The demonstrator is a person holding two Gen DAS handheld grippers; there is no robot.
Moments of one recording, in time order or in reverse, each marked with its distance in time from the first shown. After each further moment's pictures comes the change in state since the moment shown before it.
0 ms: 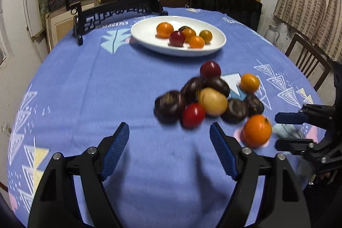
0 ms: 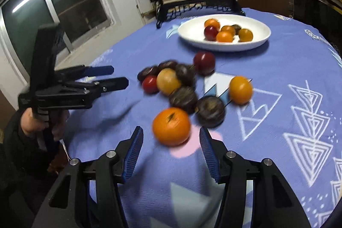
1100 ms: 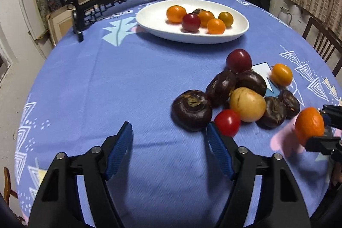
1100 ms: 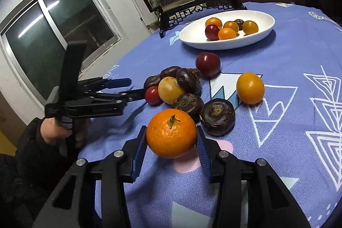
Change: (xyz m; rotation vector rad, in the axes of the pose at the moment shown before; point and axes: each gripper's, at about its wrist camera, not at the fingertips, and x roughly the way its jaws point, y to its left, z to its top) left arm 0.055 0.009 0.025 0.068 0.099 0.098; right arm 0.019 -0.024 0.003 0.129 -0.076 0.147
